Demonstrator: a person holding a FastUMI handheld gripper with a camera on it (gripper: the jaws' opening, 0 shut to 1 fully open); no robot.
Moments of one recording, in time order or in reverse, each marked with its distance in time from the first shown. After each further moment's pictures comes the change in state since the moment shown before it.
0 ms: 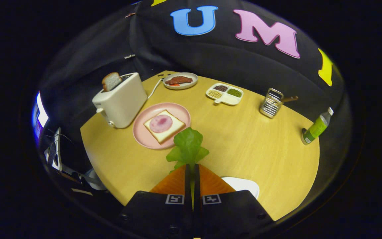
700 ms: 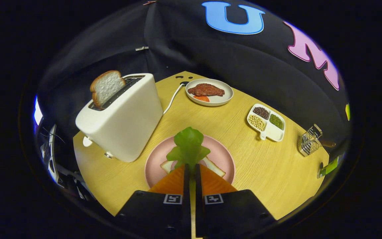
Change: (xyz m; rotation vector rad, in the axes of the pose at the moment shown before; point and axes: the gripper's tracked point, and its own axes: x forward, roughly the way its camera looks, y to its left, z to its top) arm 0.141 0.076 0.068 -0.106 0.041 -0.001
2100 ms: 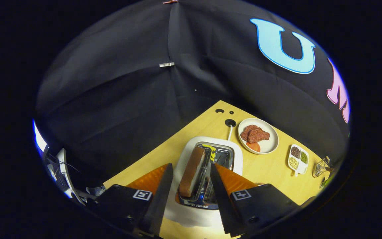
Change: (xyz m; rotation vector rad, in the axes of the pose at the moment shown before) arm 0.023 0.204 0.181 -0.003 -0.075 0.002
